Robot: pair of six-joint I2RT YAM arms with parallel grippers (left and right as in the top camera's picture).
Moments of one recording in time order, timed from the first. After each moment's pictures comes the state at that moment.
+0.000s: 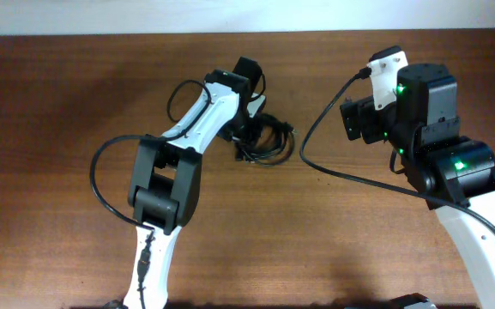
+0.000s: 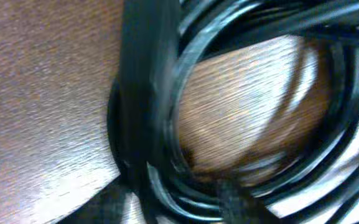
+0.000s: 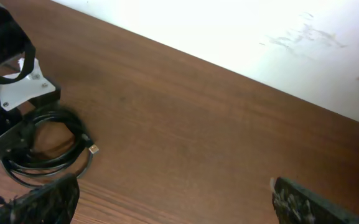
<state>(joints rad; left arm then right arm) -0.40 2.33 1.91 -1.07 0.09 -0.01 0.27 1.28 1.39 -0.75 0.16 -0.18</state>
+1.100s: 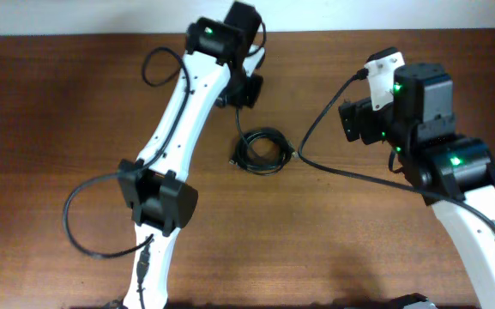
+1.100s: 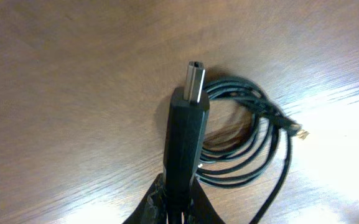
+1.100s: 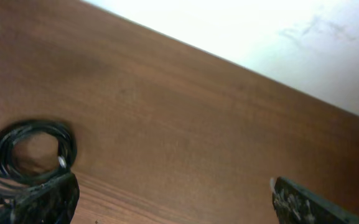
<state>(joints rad) -0.40 2.31 2.54 -1.56 0.03 -0.03 0.27 1.31 1.39 -0.76 0.16 -0.19</state>
